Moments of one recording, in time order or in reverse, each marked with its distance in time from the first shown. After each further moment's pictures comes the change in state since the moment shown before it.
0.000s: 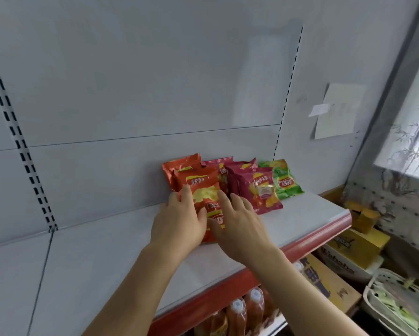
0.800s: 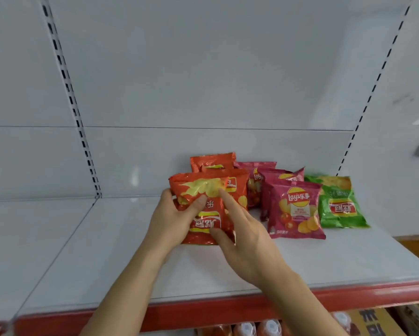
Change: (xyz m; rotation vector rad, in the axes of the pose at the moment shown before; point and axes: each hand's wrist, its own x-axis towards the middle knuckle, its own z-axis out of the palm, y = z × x) left_hand -0.003 0.001 0.017 -0.894 0.336 -0.498; right_hand 0.022 0.040 0.012 0.602 0.019 -0.551
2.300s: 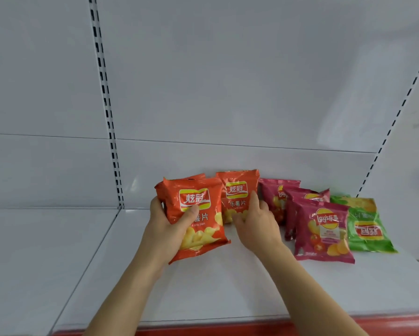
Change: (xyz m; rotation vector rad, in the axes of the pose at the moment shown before) left_hand 0.010 -0.005 -0.067 -0.128 0.014 -0.071; right_hand 0.087 0.024 0.045 -0.305 -0.009 0.483
